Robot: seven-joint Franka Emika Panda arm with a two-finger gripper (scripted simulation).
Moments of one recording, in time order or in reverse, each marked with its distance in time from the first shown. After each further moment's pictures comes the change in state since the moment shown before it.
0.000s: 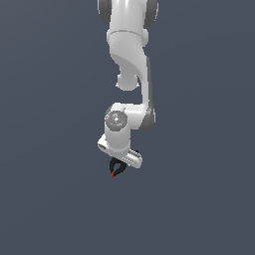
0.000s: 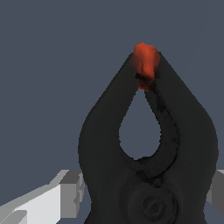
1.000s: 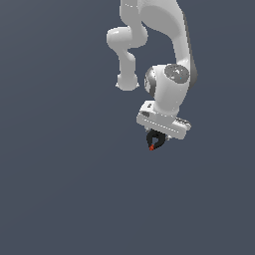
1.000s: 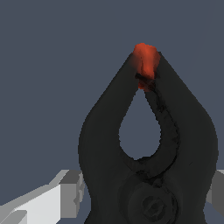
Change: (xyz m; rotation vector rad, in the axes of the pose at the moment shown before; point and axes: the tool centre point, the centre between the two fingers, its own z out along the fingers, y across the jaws) arm -0.142 -0.114 -0.109 0.001 0.002 -0.002
